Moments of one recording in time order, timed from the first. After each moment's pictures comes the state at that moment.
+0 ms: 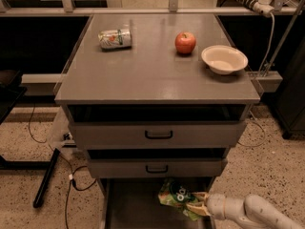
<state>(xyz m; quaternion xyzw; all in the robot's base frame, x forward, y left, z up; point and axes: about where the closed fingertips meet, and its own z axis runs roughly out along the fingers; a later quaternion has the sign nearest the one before) 0.469 -0.186 0.316 -0.42 0.74 0.31 0.43</state>
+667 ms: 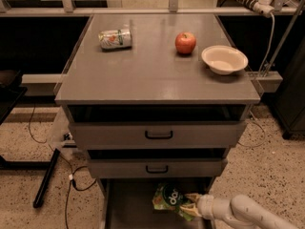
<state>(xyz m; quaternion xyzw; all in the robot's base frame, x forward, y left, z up) 0.479 -0.166 0.269 -0.47 0.74 0.25 0.41</state>
